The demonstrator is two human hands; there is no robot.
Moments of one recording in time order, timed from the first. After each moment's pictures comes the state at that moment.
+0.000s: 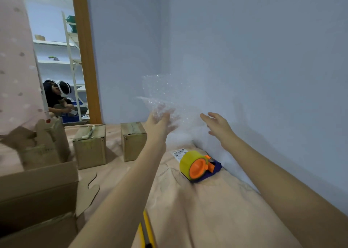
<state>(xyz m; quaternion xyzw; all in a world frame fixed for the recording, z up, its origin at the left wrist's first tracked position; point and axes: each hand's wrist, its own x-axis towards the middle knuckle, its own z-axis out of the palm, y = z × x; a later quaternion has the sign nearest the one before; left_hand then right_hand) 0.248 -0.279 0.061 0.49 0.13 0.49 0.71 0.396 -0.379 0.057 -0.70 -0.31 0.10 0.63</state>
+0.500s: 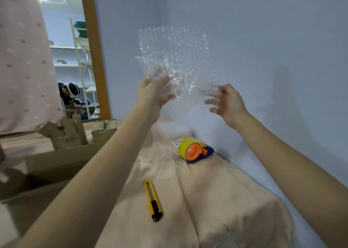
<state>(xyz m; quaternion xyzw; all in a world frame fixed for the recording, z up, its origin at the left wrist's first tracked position) 0.139 -0.385 0.157 0.51 0.04 0.46 0.73 0.315 -0.484 0.129 -0.49 -0.37 0.21 0.76</state>
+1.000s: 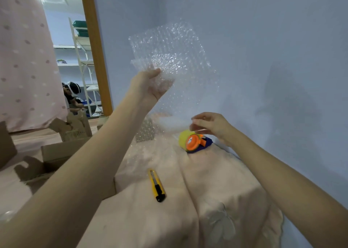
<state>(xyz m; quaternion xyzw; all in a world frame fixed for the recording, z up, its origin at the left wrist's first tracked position) 0.100 -0.404 0.170 0.44 0.06 0.40 0.80 0.276 -0.508 0.059 -0.61 -0.44 0.21 0.62</state>
